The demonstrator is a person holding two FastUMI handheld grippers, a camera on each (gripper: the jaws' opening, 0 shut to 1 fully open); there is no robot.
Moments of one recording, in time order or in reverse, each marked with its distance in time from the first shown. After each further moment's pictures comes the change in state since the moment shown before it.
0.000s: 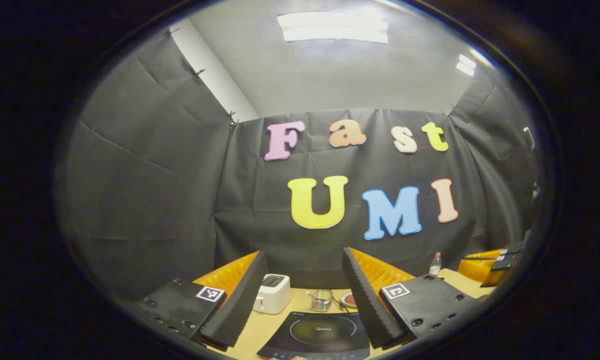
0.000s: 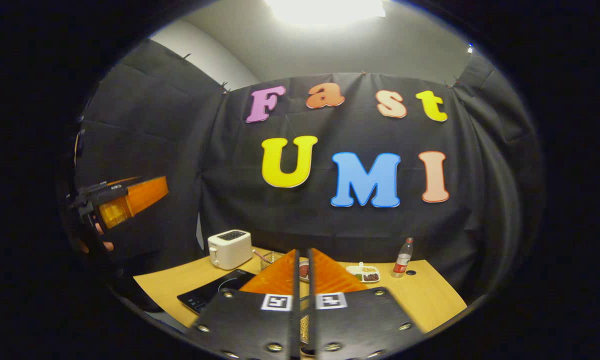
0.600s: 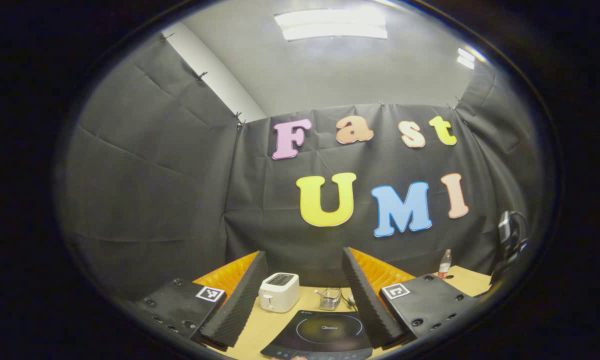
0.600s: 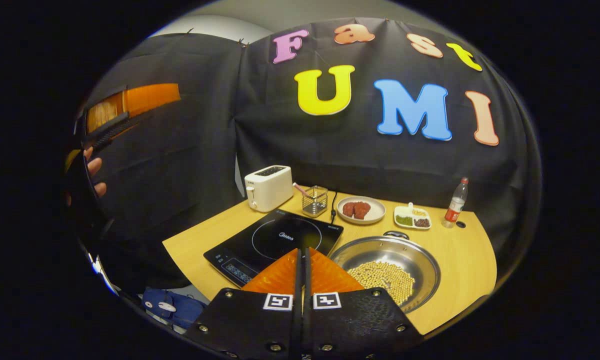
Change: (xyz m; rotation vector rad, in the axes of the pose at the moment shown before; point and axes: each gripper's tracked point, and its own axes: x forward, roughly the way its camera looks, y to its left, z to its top) left arm 0.000 0.004 -0.005 0.035 0.026 0.068; right arm 0.018 0.047 -0.136 0.071 0.394 0.240
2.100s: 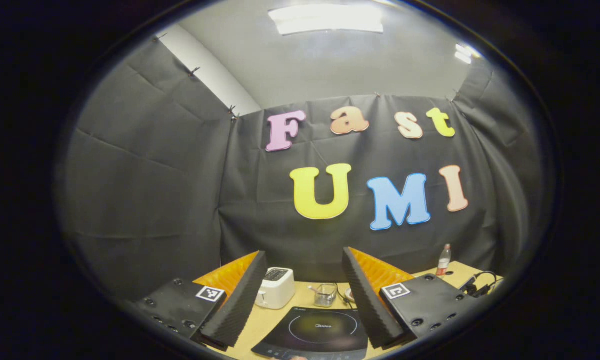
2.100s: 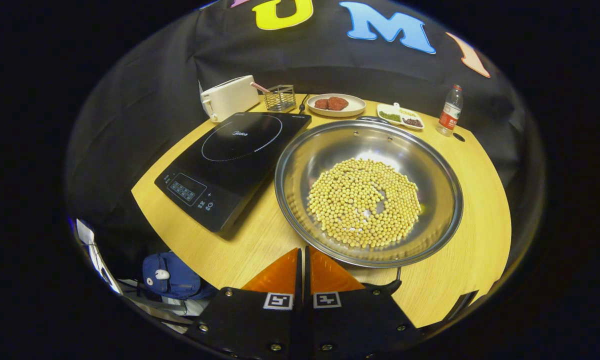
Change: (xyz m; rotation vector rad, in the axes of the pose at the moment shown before) left arm 0.021 -0.039 -0.016 -0.003 0.036 -0.025; right arm 0.016 -0.076 -0.155 0.117 0.453 -0.099
